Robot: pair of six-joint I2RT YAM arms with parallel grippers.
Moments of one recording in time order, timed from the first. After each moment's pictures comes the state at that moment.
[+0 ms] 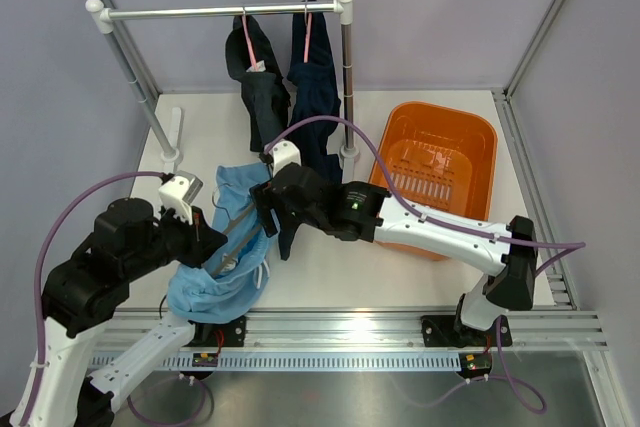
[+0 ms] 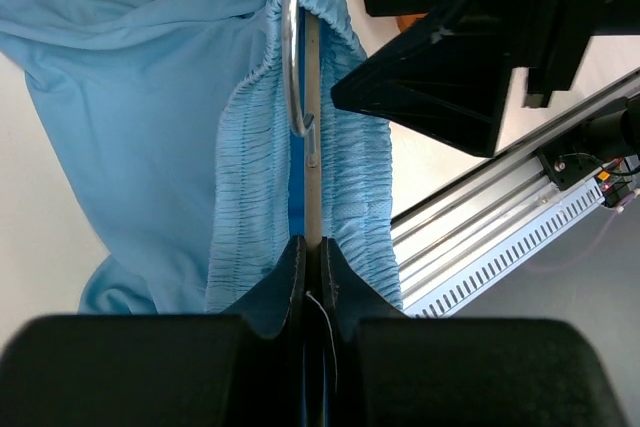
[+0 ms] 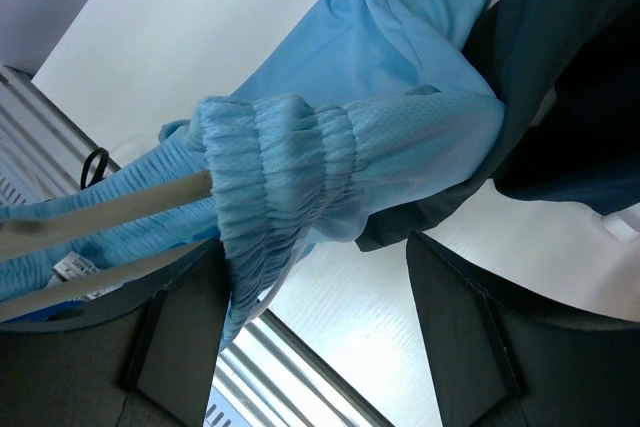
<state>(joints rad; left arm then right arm) -0.51 0.60 1.25 -1.22 0.17 -0.25 1.22 1.64 1.61 -0.58 0.30 0.47</state>
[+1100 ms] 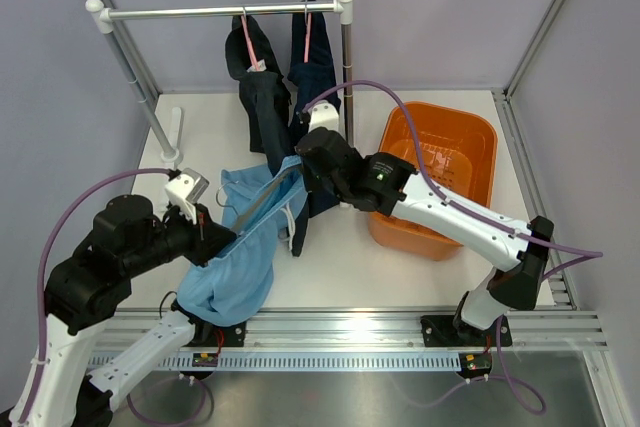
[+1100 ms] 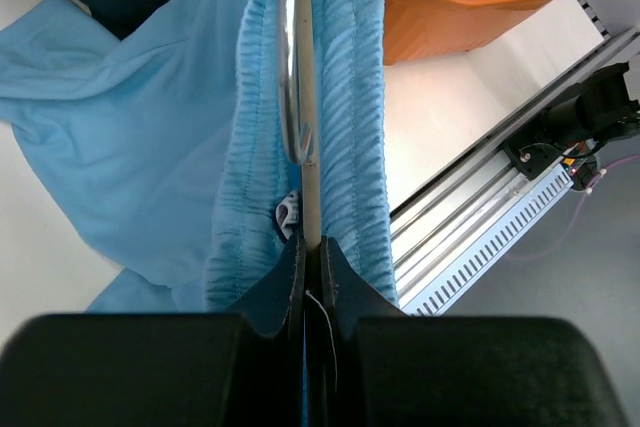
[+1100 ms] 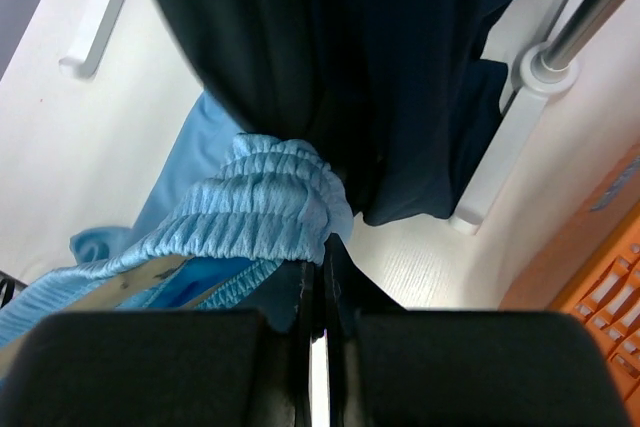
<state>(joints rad) -0.52 0.60 1.24 -1.15 0.26 -0.21 1.07 1.61 1.70 -0.70 0.48 0.49</state>
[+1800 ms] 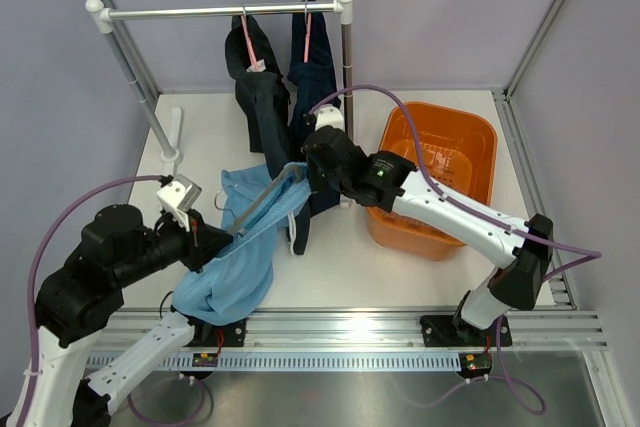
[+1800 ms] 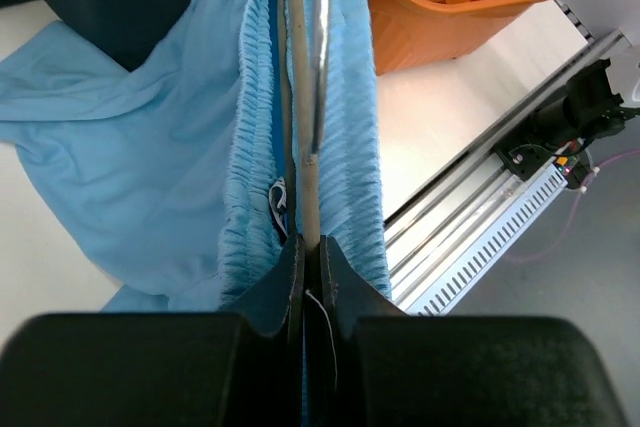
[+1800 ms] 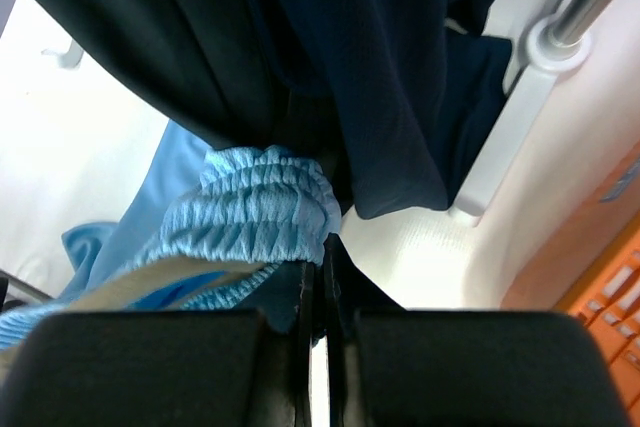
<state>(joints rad) -0.54 0.56 1.24 -1.13 0.27 -0.20 1.00 1.61 1.64 -0.68 0.39 0.50</state>
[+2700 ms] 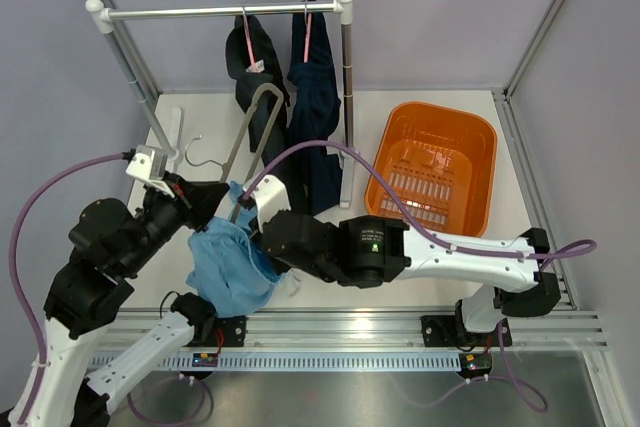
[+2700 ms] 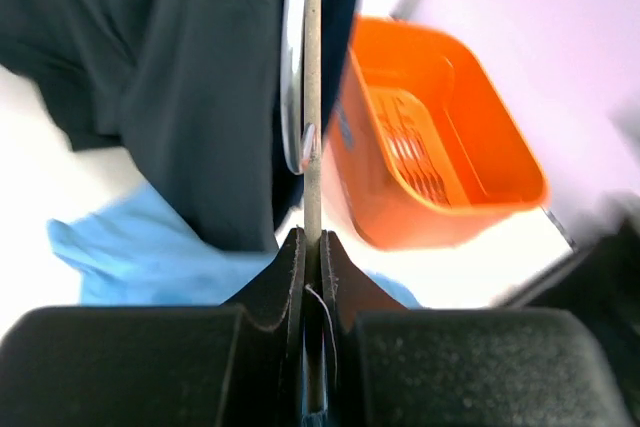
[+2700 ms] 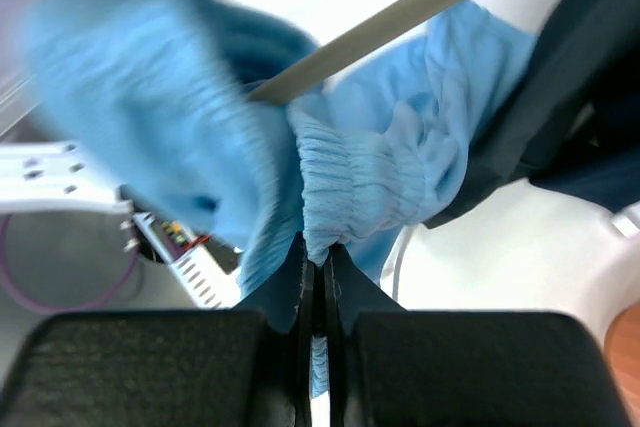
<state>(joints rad) -0.55 0.55 1.18 -0.73 0.03 -0.36 1.48 1.61 1.78 -0.75 0.48 0.44</state>
